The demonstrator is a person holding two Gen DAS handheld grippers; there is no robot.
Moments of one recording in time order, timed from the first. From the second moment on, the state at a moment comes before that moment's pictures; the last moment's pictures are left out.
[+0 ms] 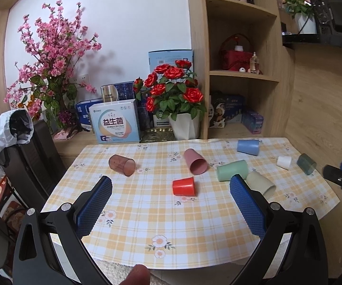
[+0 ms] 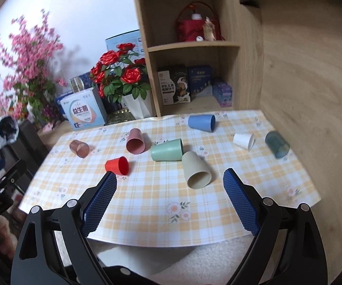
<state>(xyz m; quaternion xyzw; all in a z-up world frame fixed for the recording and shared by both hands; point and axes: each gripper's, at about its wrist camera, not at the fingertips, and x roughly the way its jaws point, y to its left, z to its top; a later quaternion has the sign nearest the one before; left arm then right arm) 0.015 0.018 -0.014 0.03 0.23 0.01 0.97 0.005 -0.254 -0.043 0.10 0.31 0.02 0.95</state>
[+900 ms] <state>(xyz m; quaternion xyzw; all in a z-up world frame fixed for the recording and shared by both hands) 0.173 0.075 -0.076 0.01 0.28 0.03 0.96 0.153 -0.409 -0.153 0.09 0.43 -0.05 0.90</state>
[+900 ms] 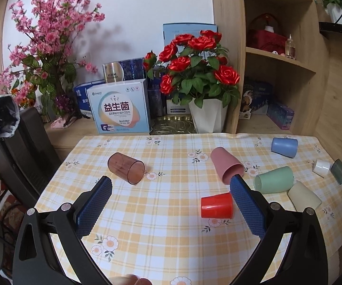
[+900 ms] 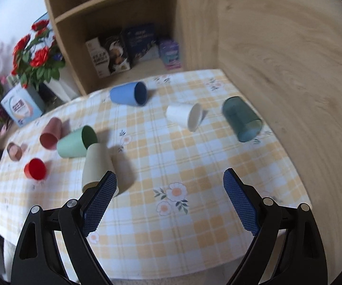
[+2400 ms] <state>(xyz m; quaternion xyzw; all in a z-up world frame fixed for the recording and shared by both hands) 0.211 0.120 -0.137 -0.07 0.37 0.08 0.92 0.375 -0.439 -0.249 -0.06 0.64 0.00 0.76</state>
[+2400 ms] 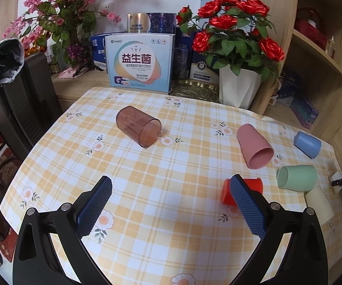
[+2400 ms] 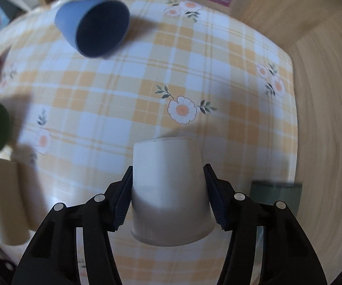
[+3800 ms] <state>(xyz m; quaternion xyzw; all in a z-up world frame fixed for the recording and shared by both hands) 0.142 0.202 -0.161 -0.11 0.42 0.14 0.89 0.211 -0.031 -0.260 0.16 0.62 0.18 0.75</state>
